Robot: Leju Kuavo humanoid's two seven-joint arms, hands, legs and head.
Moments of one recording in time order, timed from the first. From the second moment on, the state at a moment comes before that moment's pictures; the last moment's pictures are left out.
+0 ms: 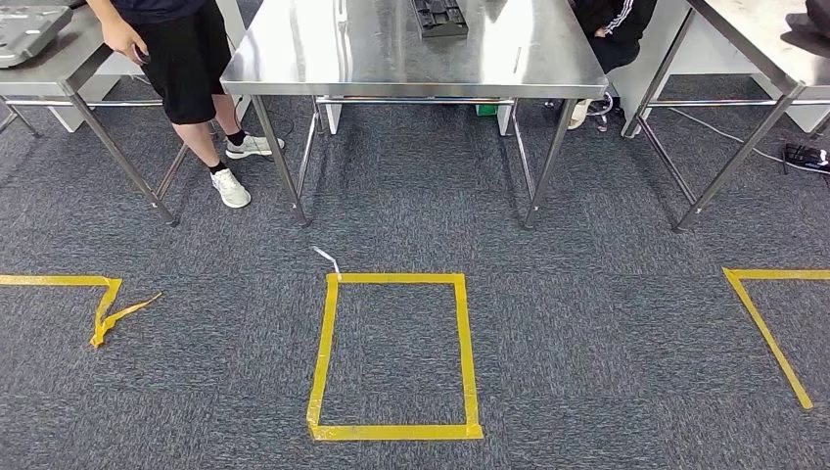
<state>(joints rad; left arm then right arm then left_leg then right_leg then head) -0.13 -0.01 -1.54 -0.13 1.51 0.35 -0.21 -0.07 -0.01 0.34 -0.16 -0.17 -0.20 0.12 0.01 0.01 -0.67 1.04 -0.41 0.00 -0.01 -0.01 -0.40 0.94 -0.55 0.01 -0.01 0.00</state>
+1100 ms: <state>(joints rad) -0.13 -0.02 -1.56 -0.13 1.51 0.37 -0.20 -0.06 -0.01 0.35 -0.16 -0.16 -0.21 0.13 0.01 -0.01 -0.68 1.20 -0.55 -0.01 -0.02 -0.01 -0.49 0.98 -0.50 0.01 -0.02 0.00</state>
